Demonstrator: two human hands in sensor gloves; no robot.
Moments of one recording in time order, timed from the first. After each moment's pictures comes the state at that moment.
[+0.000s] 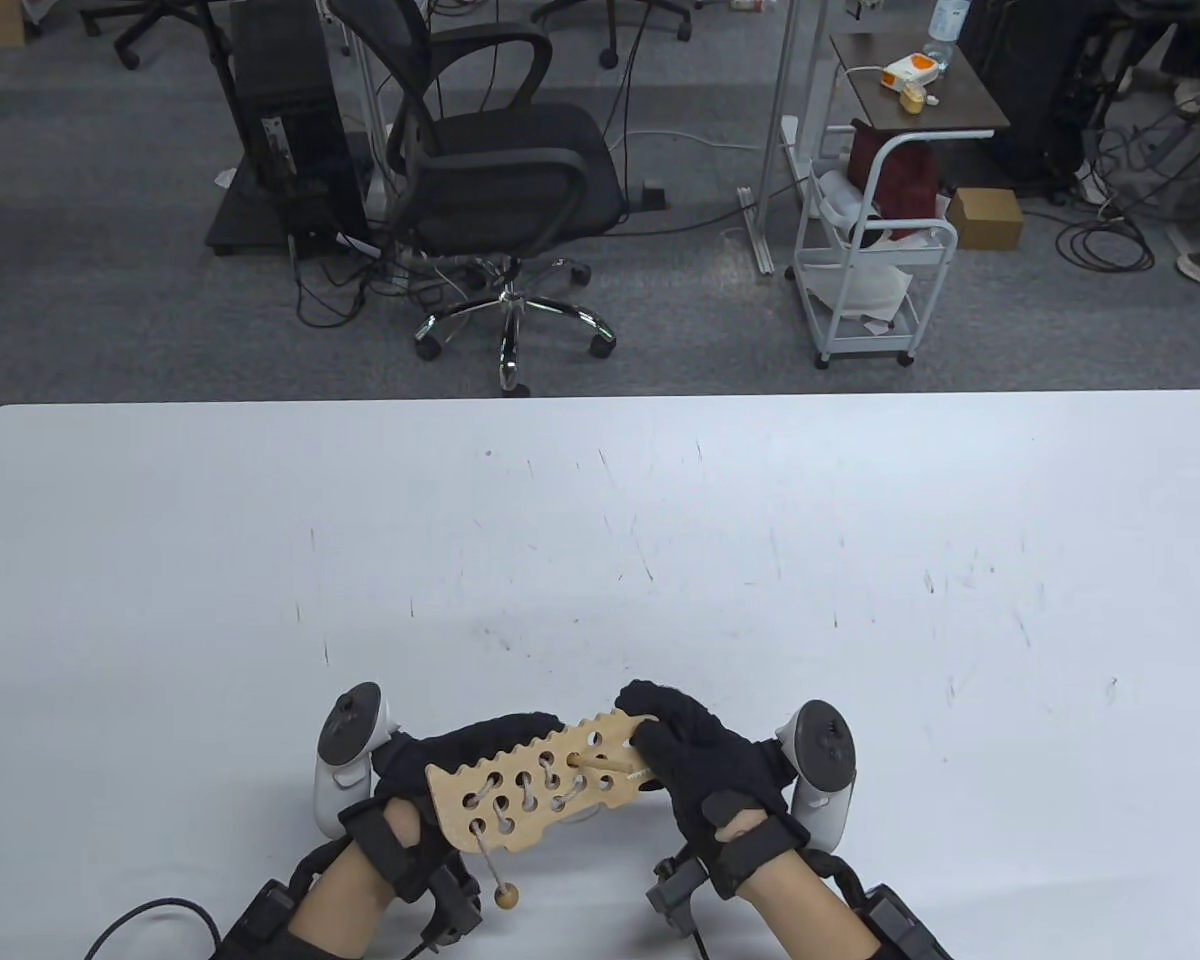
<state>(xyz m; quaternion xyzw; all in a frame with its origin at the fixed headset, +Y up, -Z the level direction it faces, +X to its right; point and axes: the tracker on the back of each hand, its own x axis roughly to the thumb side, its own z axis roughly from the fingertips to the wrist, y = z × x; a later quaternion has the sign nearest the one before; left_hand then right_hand) -0.195 -0.739 -0.295 -0.22 -0.23 0.72 0.62 0.086 -0.742 -0.287 0.13 0.05 0.64 0.75</state>
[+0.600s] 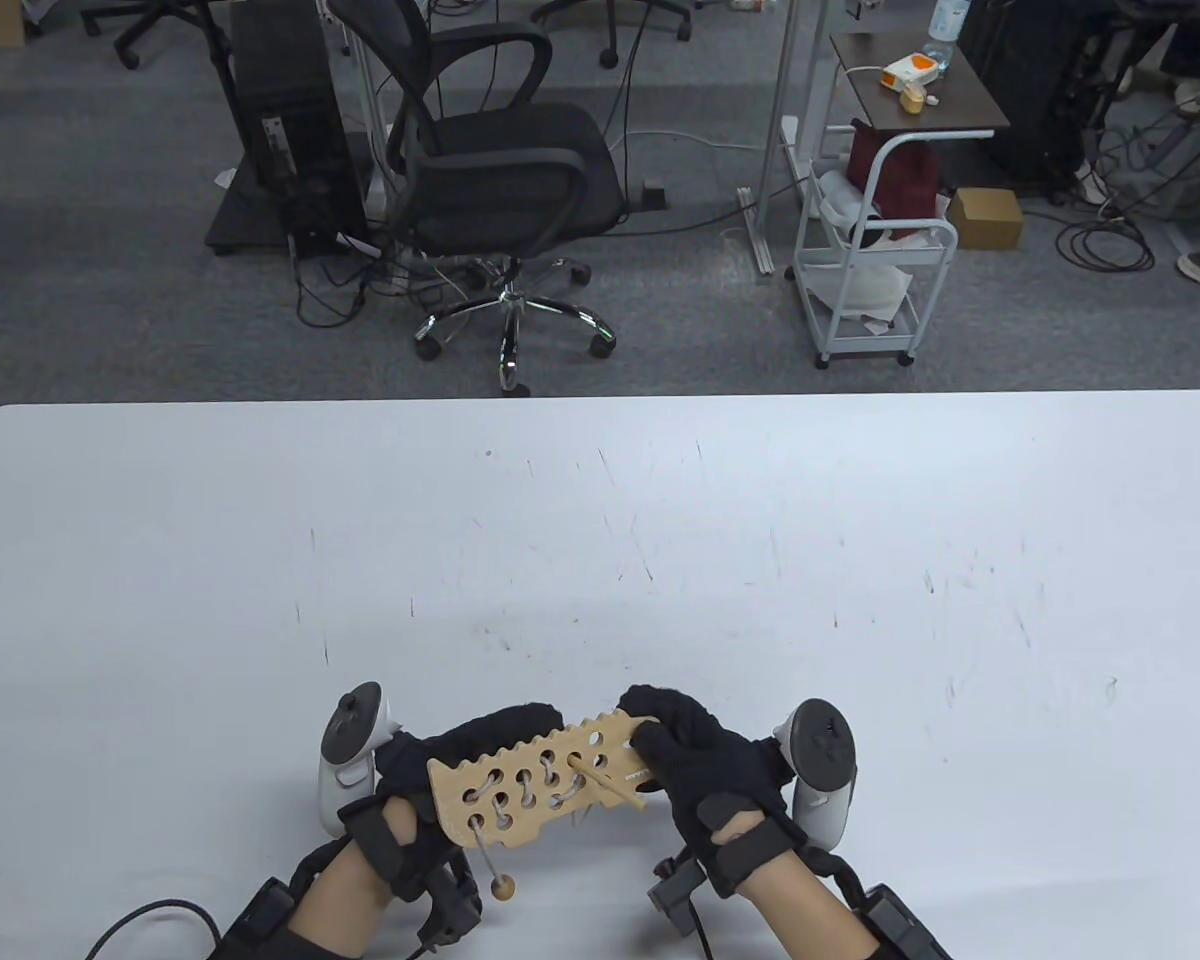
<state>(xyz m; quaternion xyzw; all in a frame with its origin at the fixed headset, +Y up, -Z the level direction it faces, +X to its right) -0.195 -0.738 -0.295 -0.22 -0.23 0.73 0.60 0.087 -0.741 -0.288 0.15 0.05 0.66 0.74</state>
